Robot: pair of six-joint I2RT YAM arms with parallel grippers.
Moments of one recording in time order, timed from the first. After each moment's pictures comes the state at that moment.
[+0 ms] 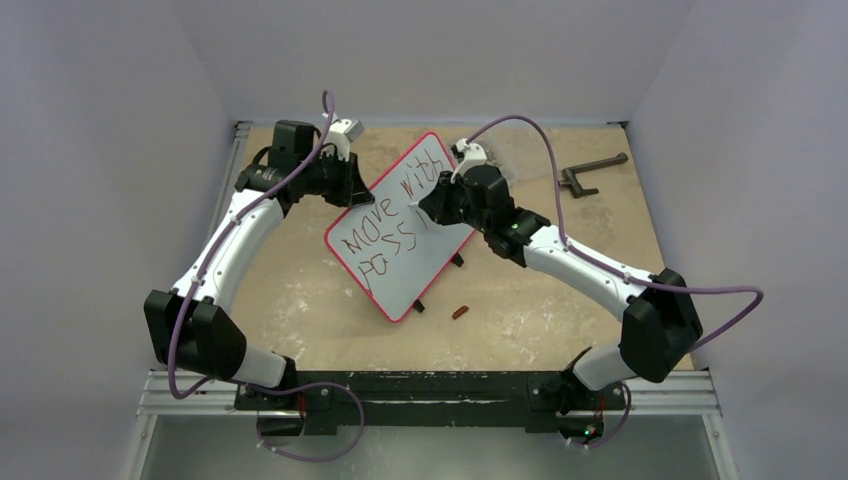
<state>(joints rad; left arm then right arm) -0.24 1.44 1.38 -0.66 0.55 -0.04 0.71 1.47 1.11 -0.01 0.04 0.52</state>
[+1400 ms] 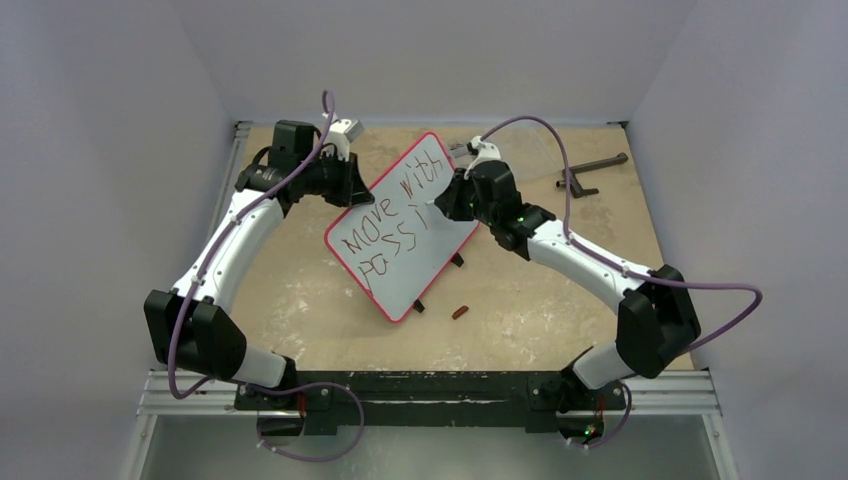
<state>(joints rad) -0.24 1.44 1.38 -0.66 0.55 -0.04 0.63 1.48 1.10 -0.06 0.06 0.55</state>
